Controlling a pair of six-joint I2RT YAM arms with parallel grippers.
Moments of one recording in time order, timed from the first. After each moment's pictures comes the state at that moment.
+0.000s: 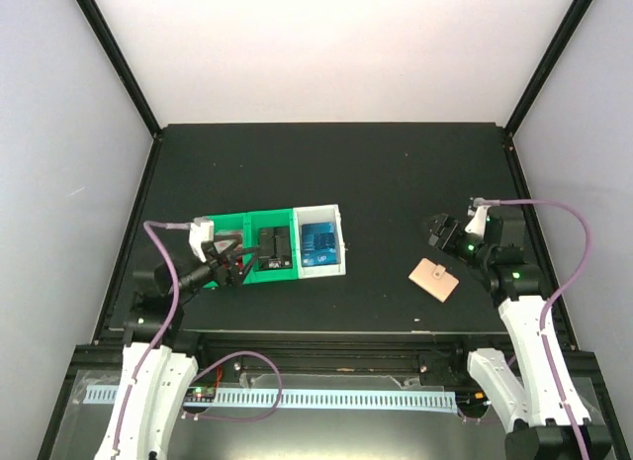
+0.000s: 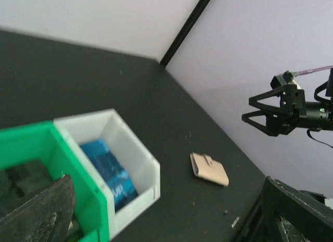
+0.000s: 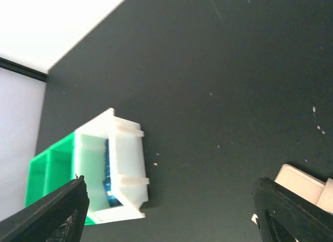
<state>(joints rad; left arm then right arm) -0.02 0.34 0.47 -0.28 0.83 -0.44 0.03 0.74 0.73 -0.62 -0.40 0.58</state>
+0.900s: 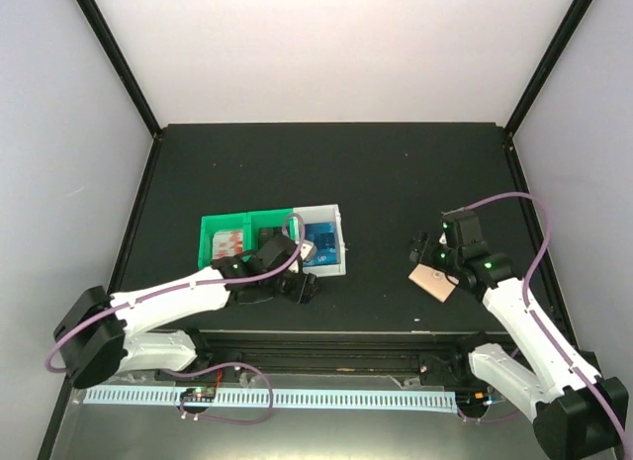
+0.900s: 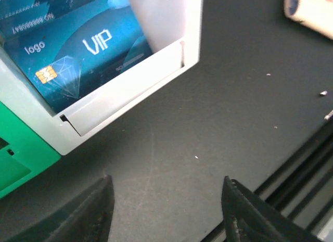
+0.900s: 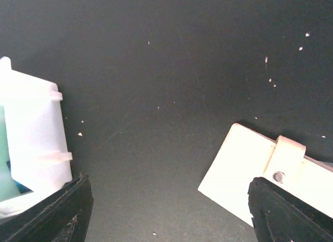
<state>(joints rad) -0.90 1.16 0.65 -0.37 0.12 -0.53 0.30 0.88 0.68 -0.68 -0.04 0.61</state>
